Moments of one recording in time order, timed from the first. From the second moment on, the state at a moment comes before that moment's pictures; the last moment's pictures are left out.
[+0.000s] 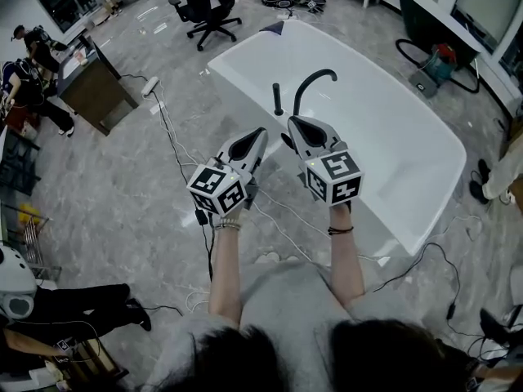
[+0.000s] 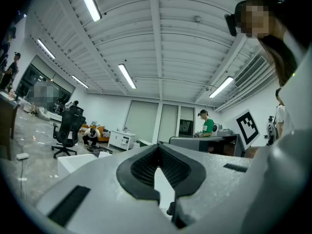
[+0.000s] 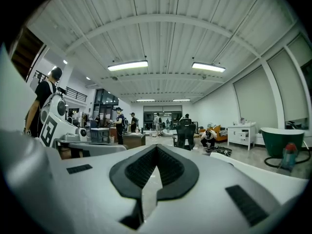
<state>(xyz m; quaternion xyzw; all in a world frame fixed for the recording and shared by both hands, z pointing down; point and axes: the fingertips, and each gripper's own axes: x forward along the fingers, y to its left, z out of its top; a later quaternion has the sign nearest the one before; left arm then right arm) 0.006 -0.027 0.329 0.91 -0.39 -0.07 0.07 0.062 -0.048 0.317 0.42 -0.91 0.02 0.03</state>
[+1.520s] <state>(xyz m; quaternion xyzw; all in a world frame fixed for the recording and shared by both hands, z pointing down) -0.074 -0.184 0.380 0.95 -0.29 -0.03 0.12 0.007 -0.192 0.366 0.54 -0.84 0.08 0.01</state>
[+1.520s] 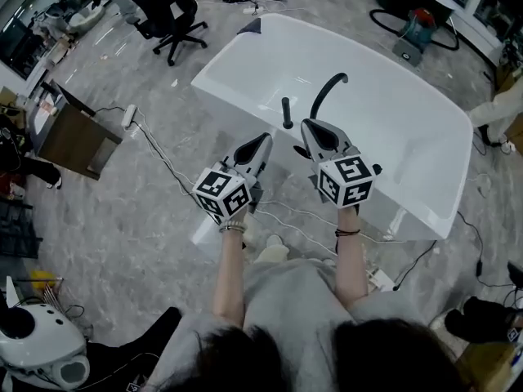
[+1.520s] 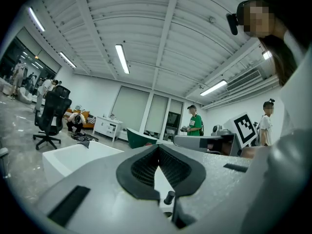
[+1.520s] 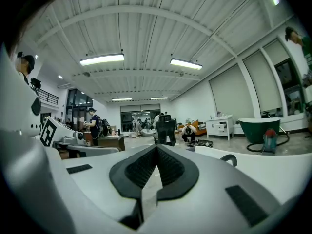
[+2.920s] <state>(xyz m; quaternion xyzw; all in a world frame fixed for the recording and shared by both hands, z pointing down) -0.060 -0.263 0.454 0.96 -0.21 0.03 0.19 0.007 -0.275 0.453 0.59 -0.79 0.17 0.05</state>
